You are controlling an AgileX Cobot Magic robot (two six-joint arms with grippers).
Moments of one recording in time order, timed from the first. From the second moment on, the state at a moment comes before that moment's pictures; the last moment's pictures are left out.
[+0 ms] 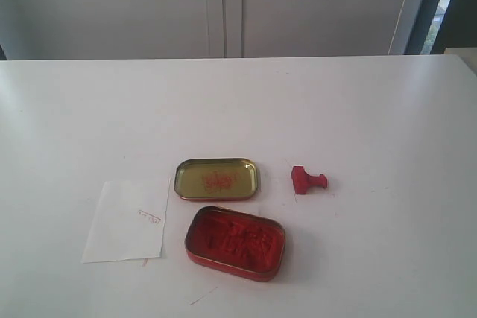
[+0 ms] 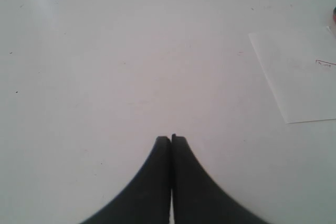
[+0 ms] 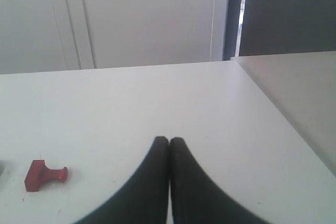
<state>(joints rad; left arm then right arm) -0.01 0.00 0.02 -0.10 0.51 0.13 -0.13 0.01 -0.15 0.21 0.37 -0.16</state>
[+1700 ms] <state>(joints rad) -0.01 0.00 0.02 -0.10 0.51 0.13 -0.13 0.01 -0.01 0.00 0.32 0.00</state>
